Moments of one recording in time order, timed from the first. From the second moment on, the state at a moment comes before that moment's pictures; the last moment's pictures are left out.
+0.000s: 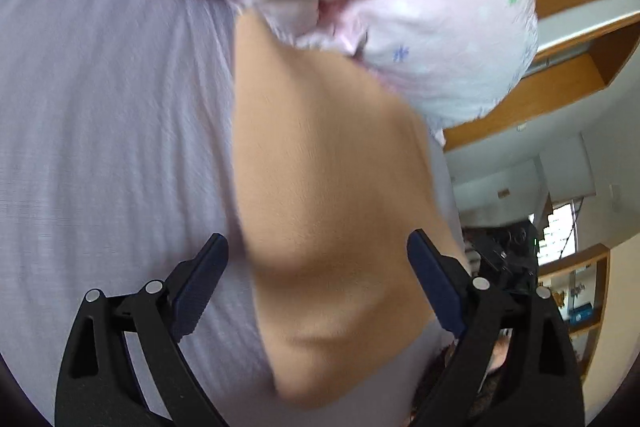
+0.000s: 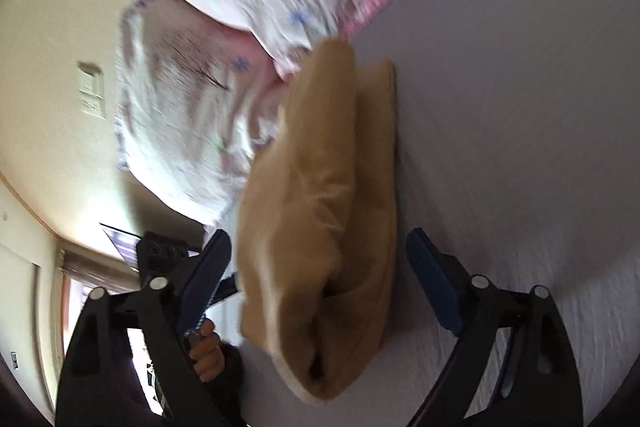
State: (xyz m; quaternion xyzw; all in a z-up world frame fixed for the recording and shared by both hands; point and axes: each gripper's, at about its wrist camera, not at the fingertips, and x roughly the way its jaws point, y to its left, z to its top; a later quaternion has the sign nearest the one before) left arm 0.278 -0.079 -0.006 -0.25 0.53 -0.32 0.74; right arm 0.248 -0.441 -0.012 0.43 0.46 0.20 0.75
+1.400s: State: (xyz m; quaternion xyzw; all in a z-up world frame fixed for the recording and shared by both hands) left arm 0.145 0.007 0.029 -0.01 0.44 -0.20 0.88; right arm 0.197 -0.301 0.076 0.17 0.41 0.17 0.88
